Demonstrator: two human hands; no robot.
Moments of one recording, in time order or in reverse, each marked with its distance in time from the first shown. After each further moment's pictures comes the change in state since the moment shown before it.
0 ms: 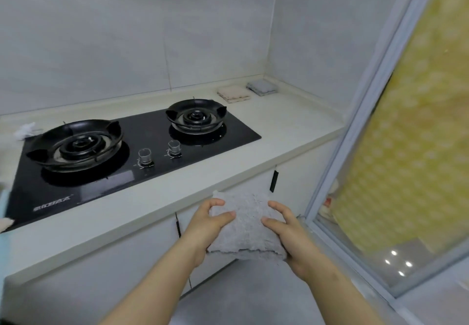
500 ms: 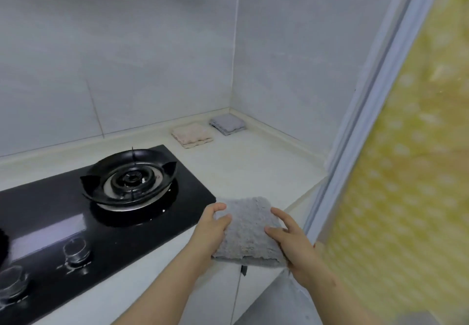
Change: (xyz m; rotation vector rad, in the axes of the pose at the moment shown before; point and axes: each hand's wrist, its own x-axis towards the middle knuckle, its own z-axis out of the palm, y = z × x) left_hand 0.256 0.113 0.122 0.112 -0.087 0.125; right_hand 0.225 -0.132 -0.099 -0.080 0.148 -0.128
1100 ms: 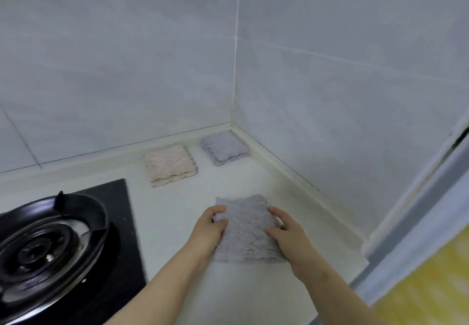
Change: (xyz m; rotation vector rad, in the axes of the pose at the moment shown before) left_hand 0.290 0.067 0.089 -0.031 0.154 -0.042; right_hand 0.322 -0.086 -0.078 -0.240 -0.095 -0.028
